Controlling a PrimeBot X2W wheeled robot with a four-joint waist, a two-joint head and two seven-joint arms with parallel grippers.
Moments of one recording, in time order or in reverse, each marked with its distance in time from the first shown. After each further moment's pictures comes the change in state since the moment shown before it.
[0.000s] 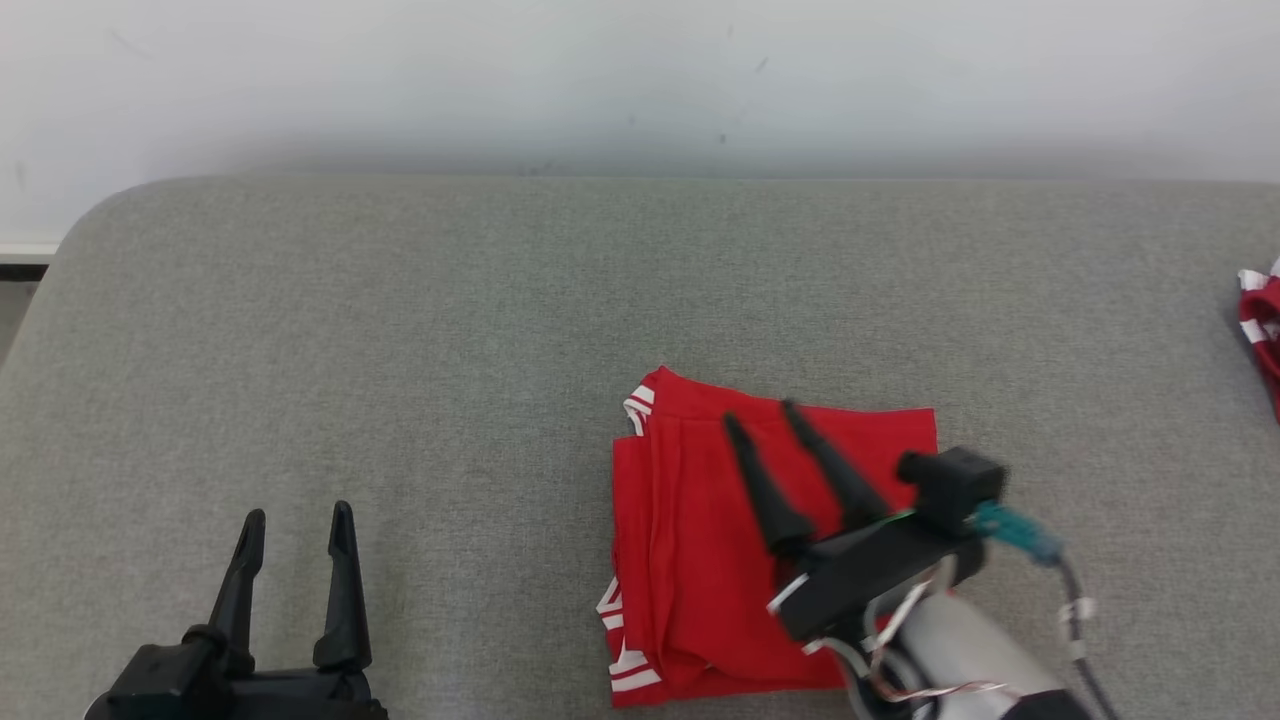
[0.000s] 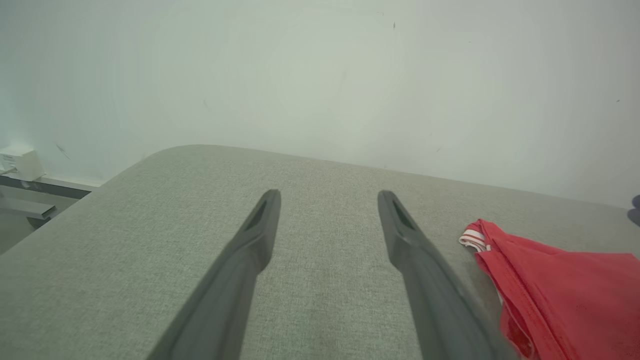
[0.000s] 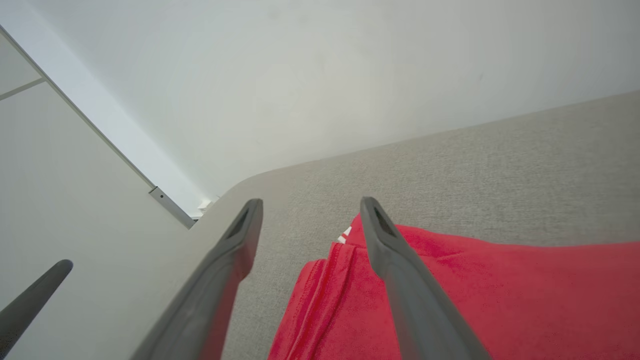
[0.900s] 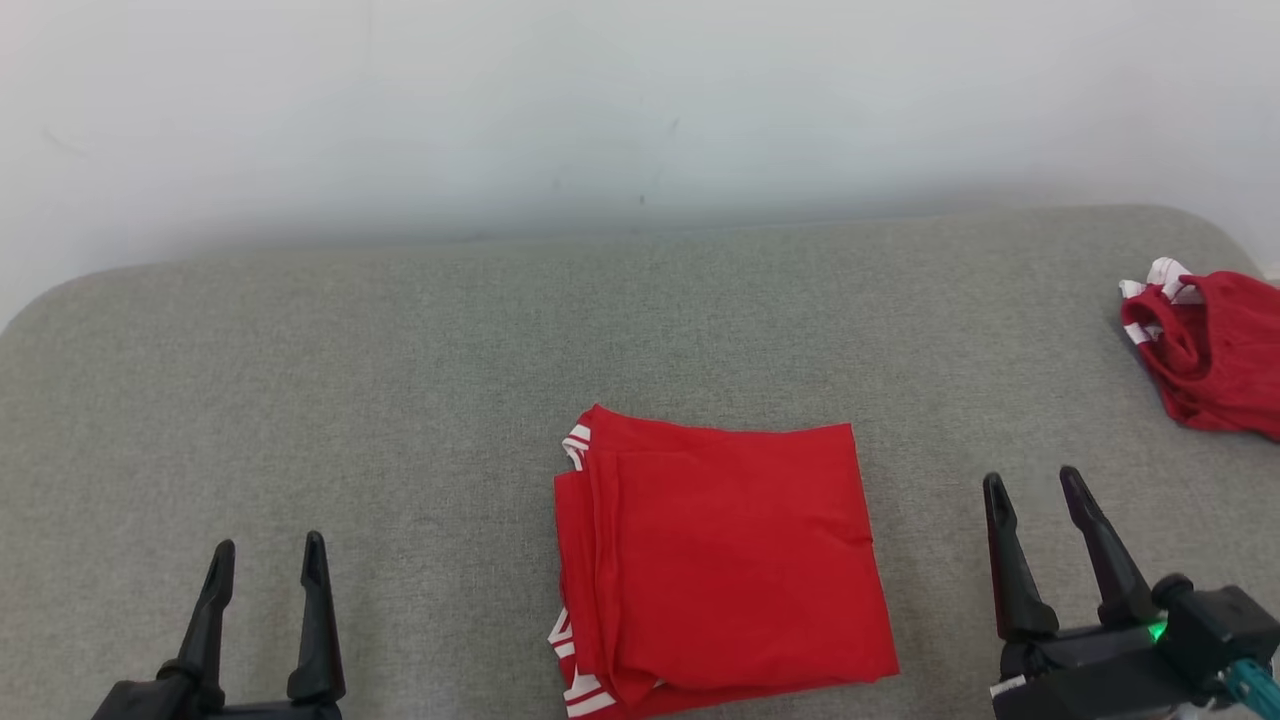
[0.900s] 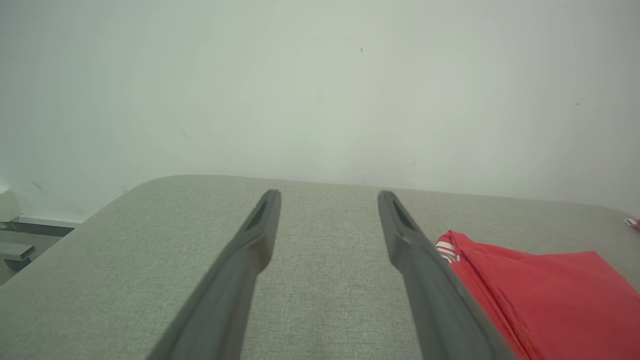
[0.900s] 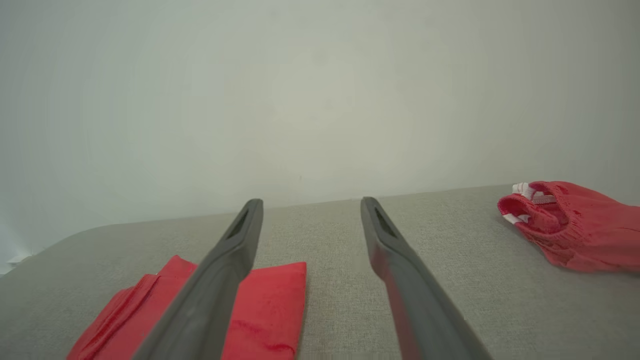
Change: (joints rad) left arm 0.059 0.000 0.048 -0.037 0.046 -0.010 0.000; right arm 0.397 -0.096 -0.459 -0.381 -0.363 0.000 -0.002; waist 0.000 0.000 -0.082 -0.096
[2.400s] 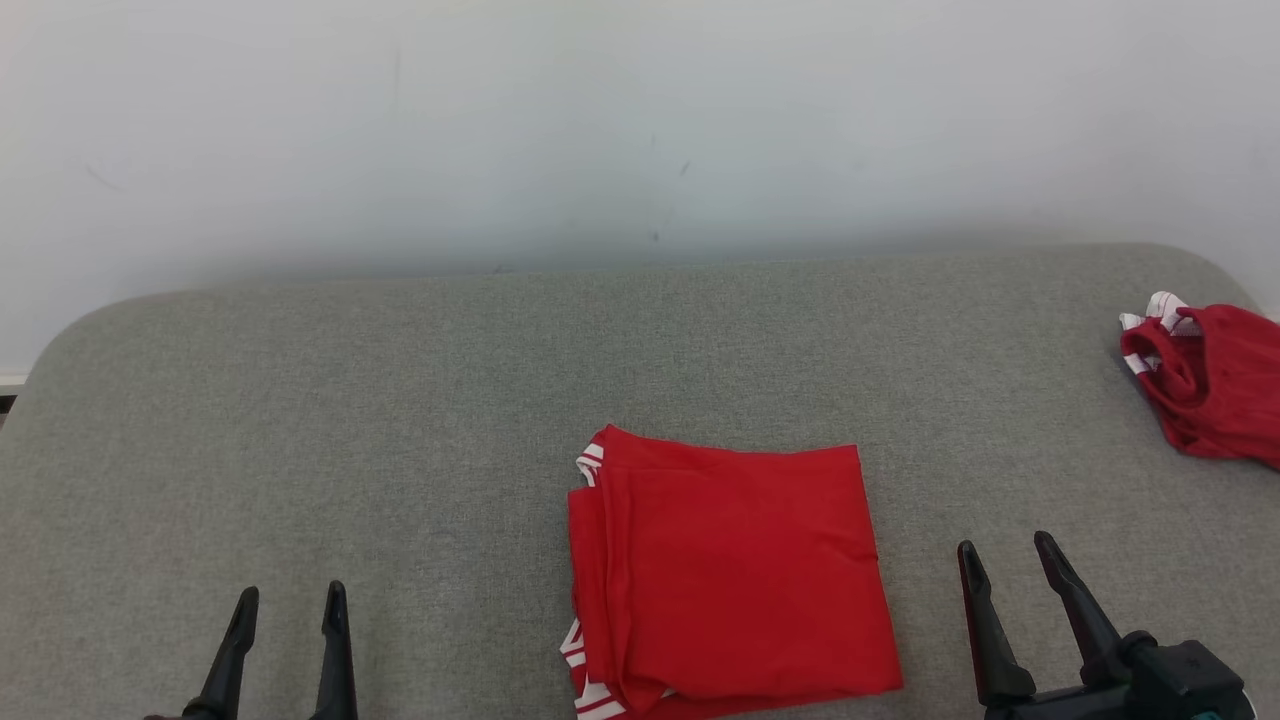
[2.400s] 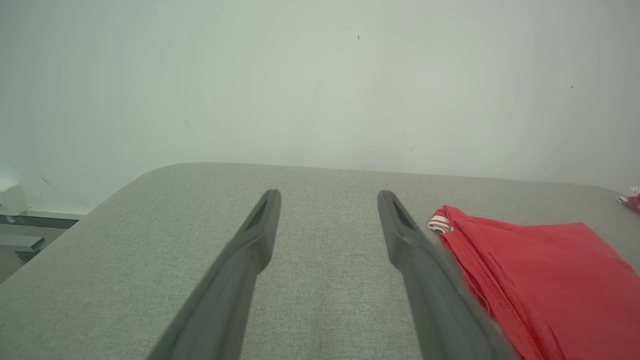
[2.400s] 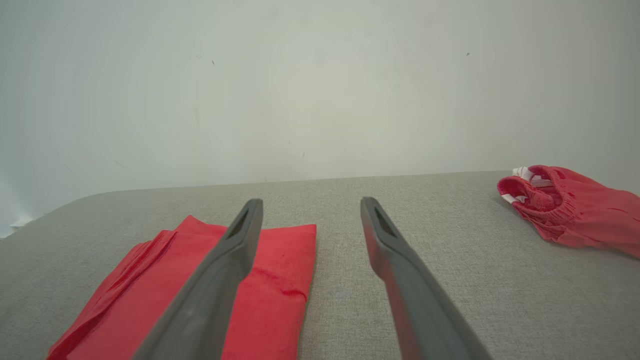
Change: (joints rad) left arm 0.059 0.001 -0.007 0.026 0.025 -0.029 0.000; right arm 0.110 0.036 -0.005 -0.027 -0.097 0.000 0.030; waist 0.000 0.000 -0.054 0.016
